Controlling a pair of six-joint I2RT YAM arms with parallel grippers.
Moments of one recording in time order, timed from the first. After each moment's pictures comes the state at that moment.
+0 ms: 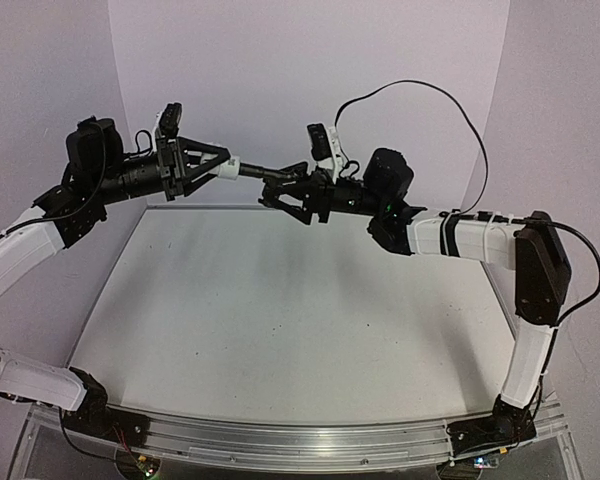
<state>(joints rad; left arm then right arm) -0.54 1.18 1.22 -0.01 0.67 -0.86 0.74 1.91 1.48 0.76 -0.91 0.41</state>
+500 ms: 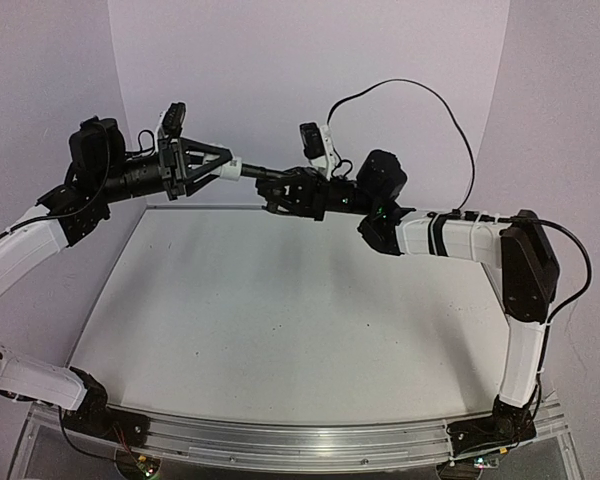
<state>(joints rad) -0.53 1.20 1.22 0.01 0.73 -0.84 0.76 1.97 1.54 0.86 -0.96 0.58</state>
